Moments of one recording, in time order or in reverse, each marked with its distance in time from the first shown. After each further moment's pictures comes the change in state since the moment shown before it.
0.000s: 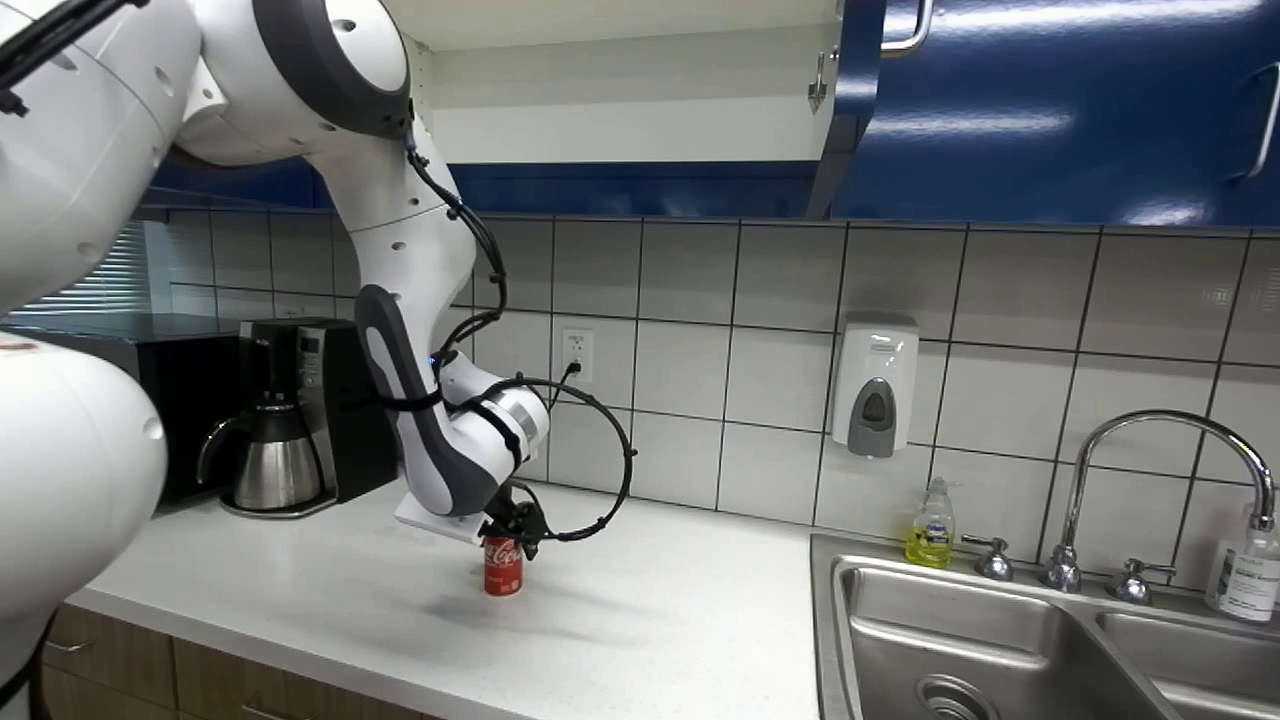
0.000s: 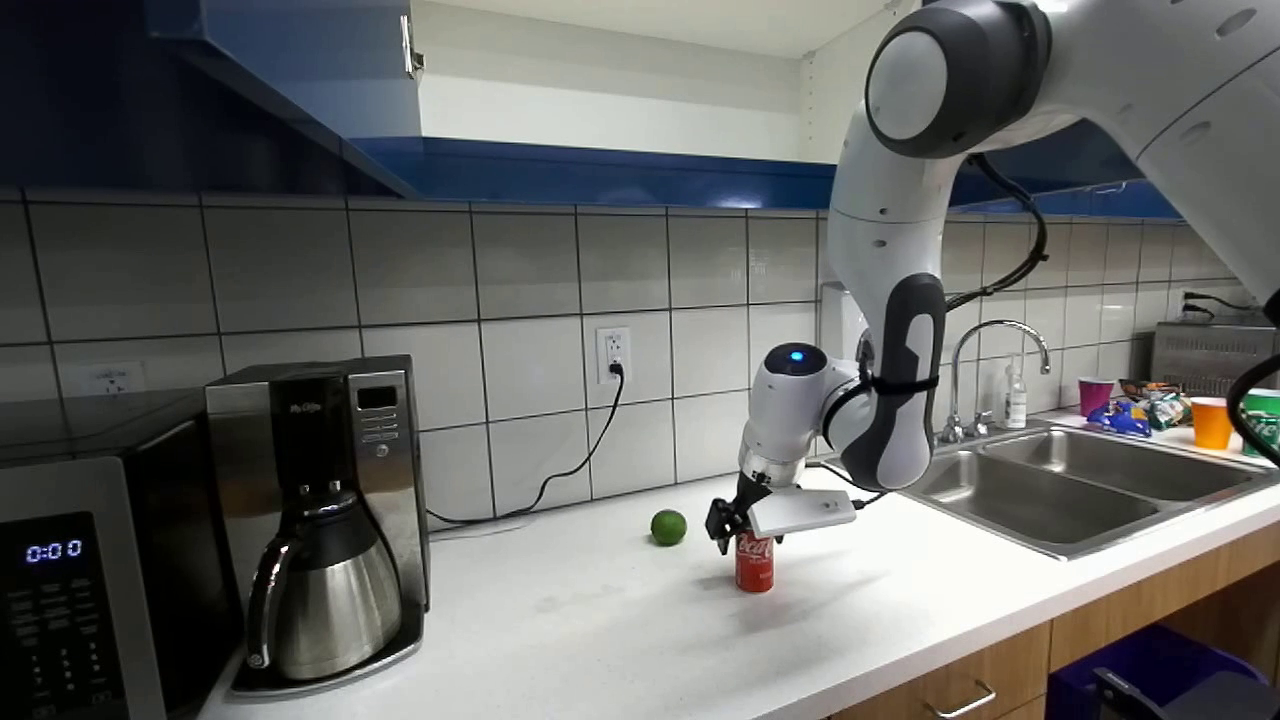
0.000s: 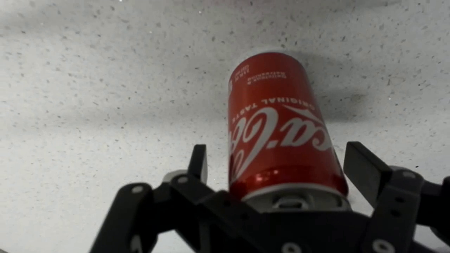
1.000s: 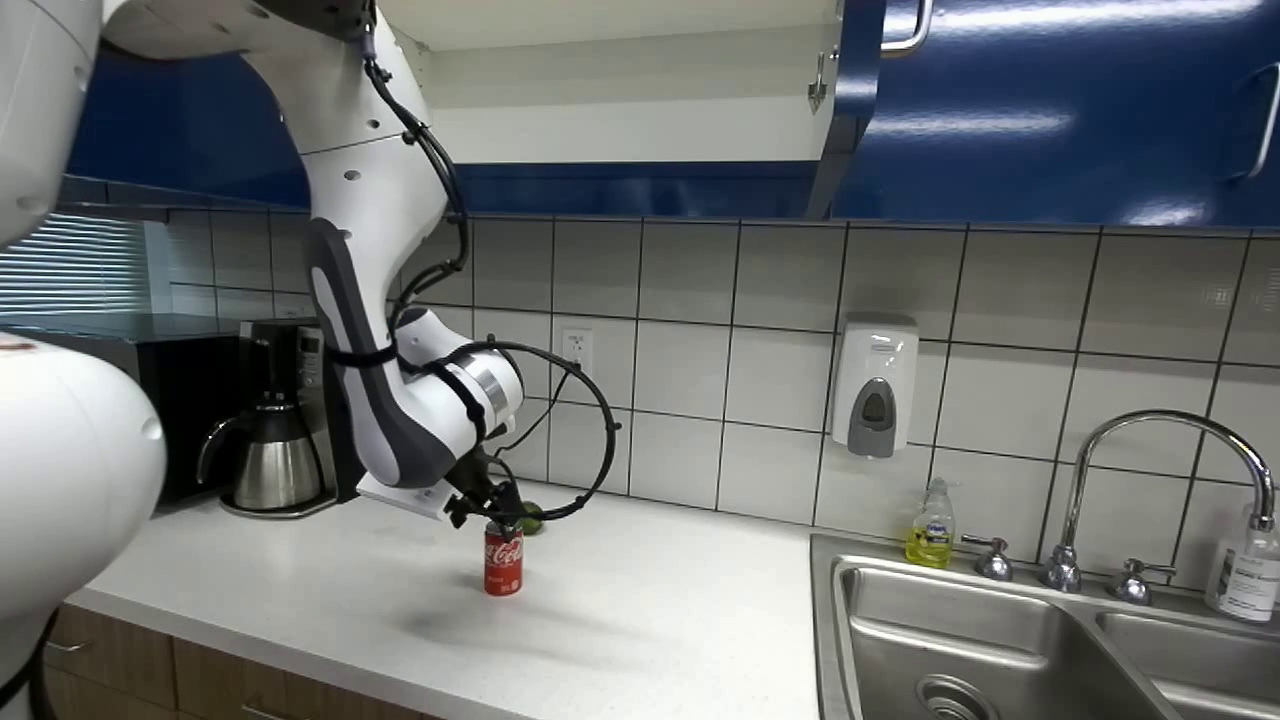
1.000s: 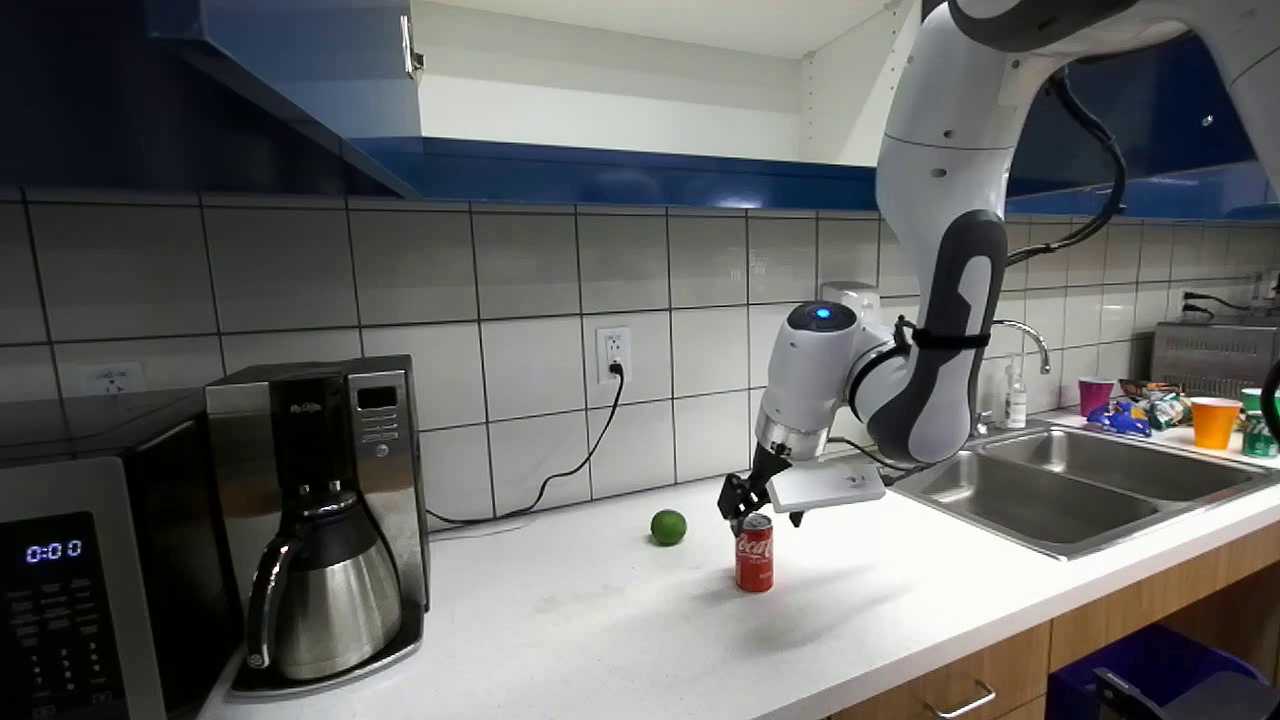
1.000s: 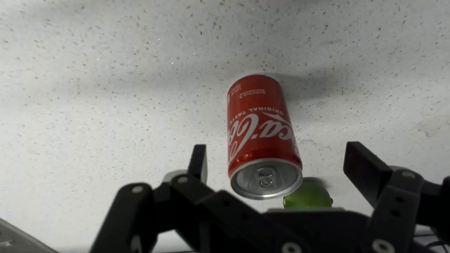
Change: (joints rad) arm -0.005 -0.248 0.026 -0.226 0.017 -0.063 -0.056
